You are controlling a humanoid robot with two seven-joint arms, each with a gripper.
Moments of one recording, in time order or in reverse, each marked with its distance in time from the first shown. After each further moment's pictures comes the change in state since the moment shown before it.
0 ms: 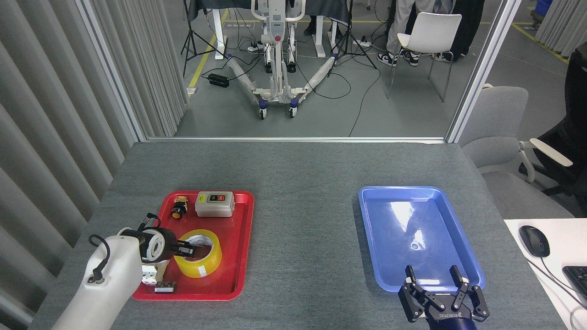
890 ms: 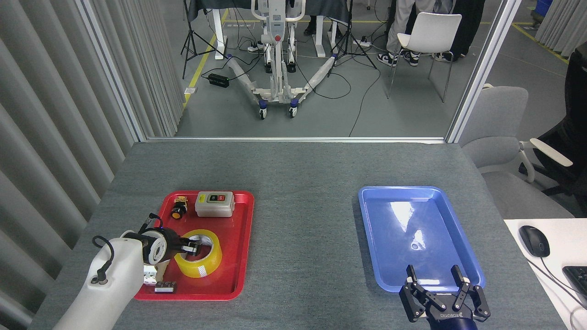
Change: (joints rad) left arm -0.006 -0.004 -0.035 0.039 -0.008 -0.007 0.130; right arm 0.001 -0.001 -0.001 0.000 0.000 0.003 0.002
